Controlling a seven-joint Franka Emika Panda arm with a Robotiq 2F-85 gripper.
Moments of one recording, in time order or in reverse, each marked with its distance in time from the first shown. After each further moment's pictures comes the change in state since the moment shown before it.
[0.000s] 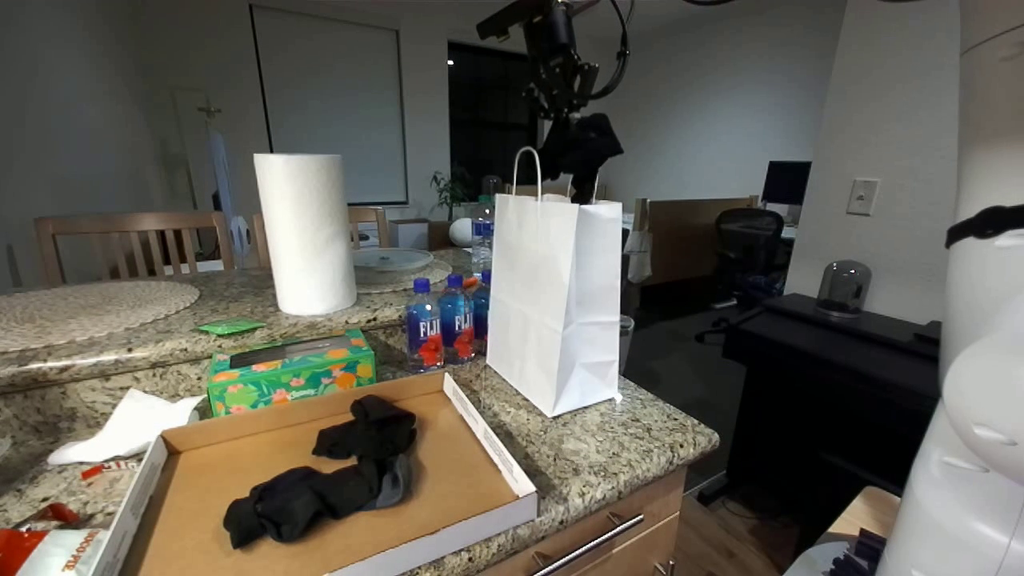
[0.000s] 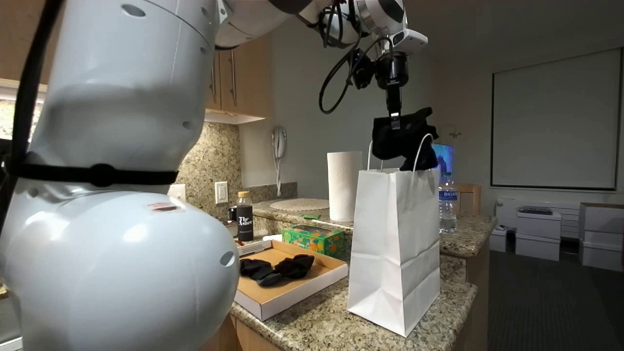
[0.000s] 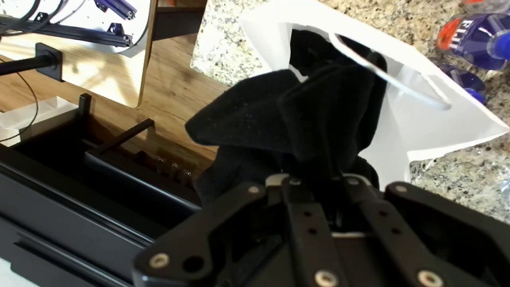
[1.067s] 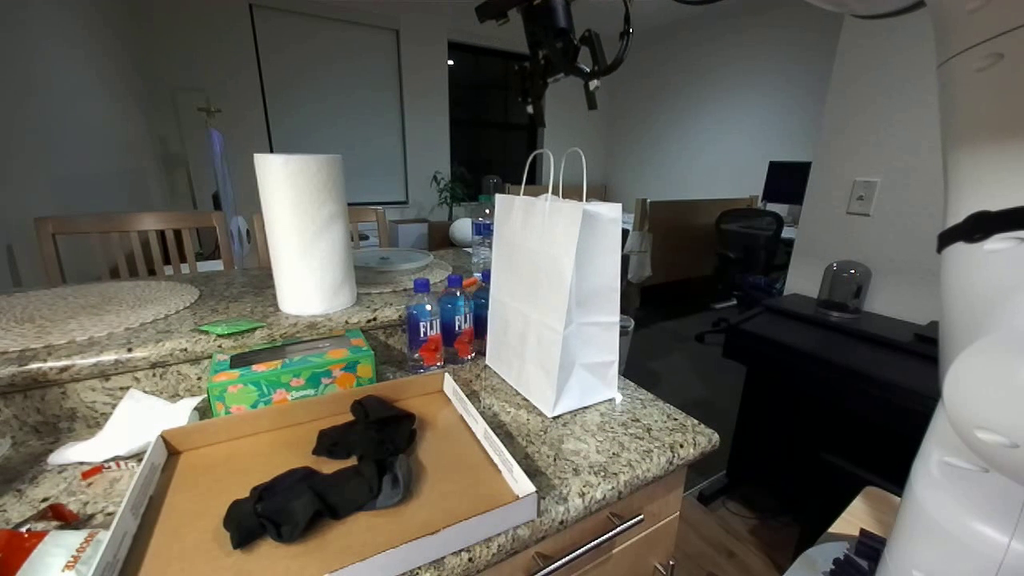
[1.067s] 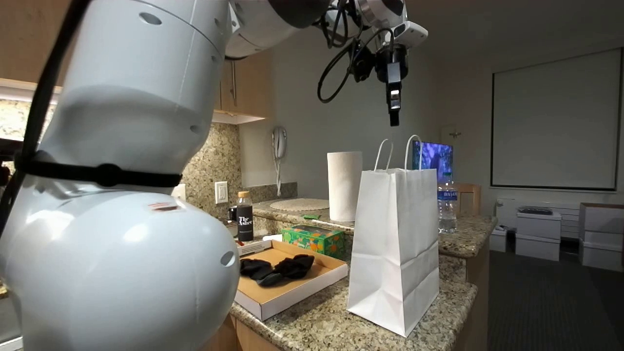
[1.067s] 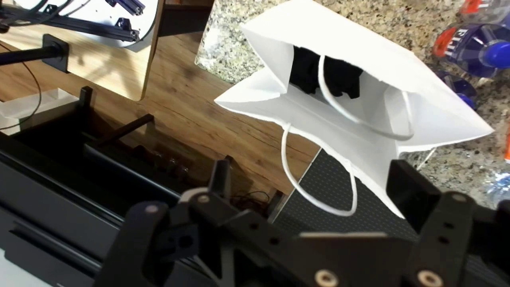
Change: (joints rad) arm 0.000 0.052 0.000 0.139 0.000 -0.083 -0.056
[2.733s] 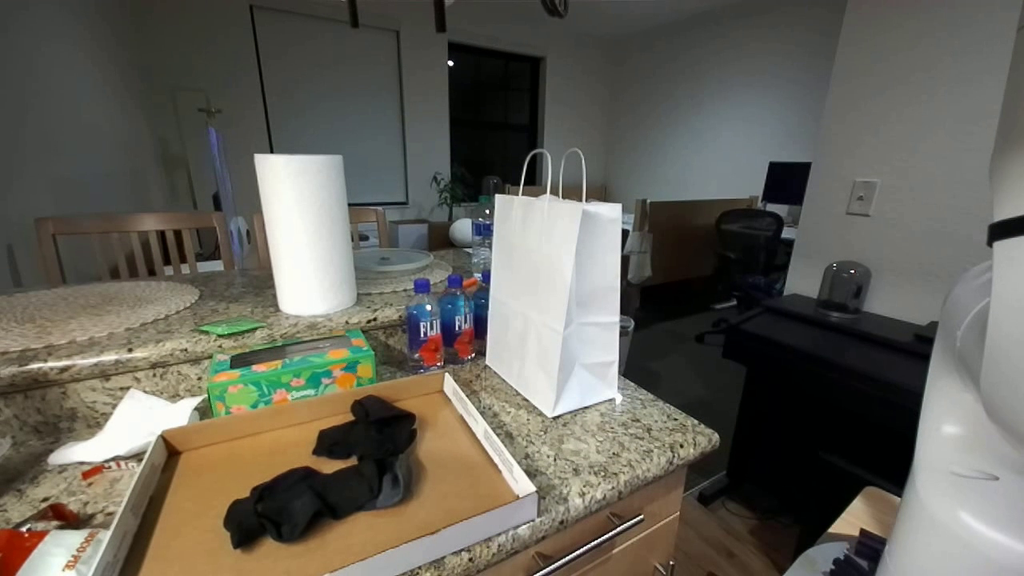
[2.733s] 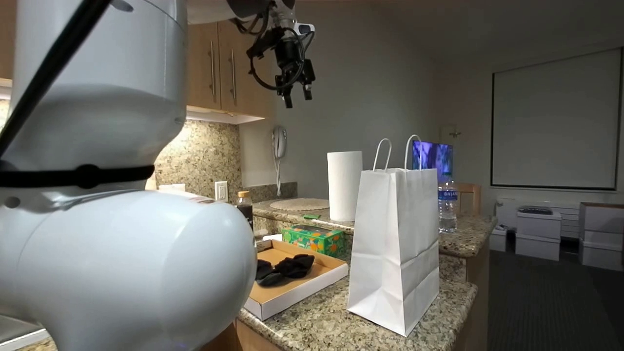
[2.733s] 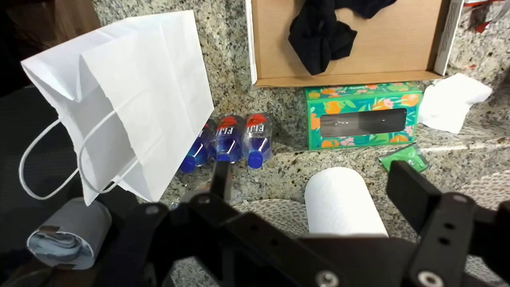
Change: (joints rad) arm 0.293 -0.175 0.251 -0.106 -0.059 0.226 -0.465
